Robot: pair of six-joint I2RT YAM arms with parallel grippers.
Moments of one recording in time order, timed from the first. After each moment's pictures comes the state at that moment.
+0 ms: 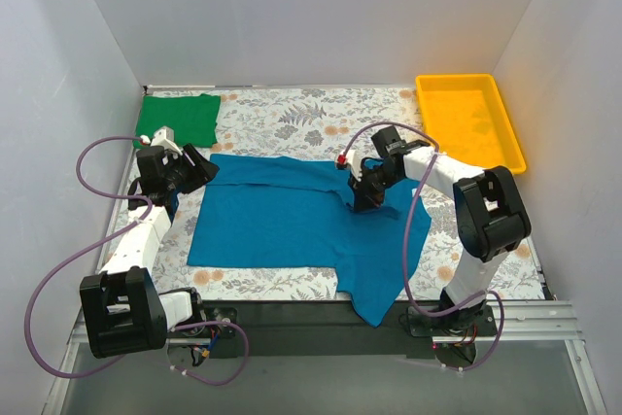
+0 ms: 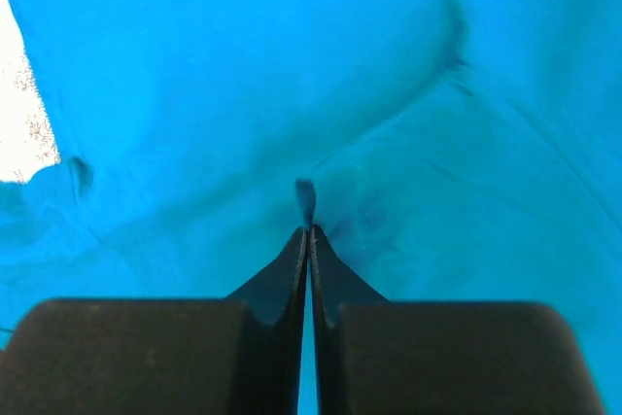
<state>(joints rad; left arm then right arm) 0.14 1.18 0.68 -0.05 0.33 -0.46 0.42 1.78 1.15 -0.66 -0.70 -0.72</state>
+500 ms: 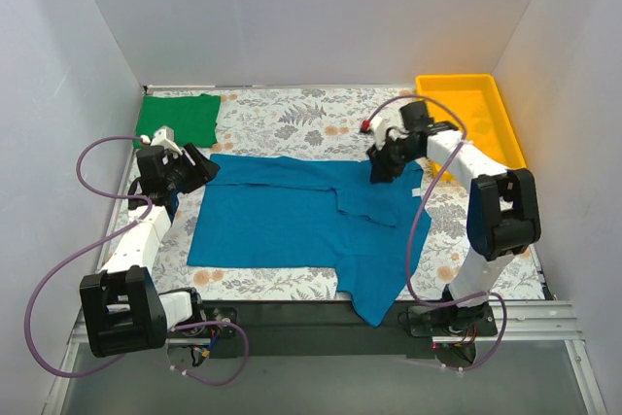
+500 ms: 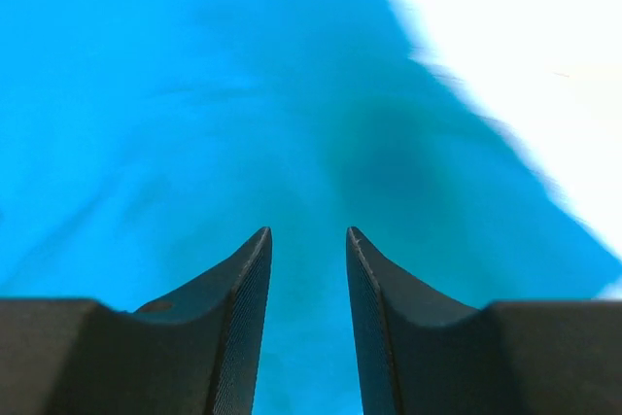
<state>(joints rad) 0.14 1.18 0.68 -0.05 0.34 -0.47 0.31 1.74 1.25 -0.68 -0.62 -0.66</state>
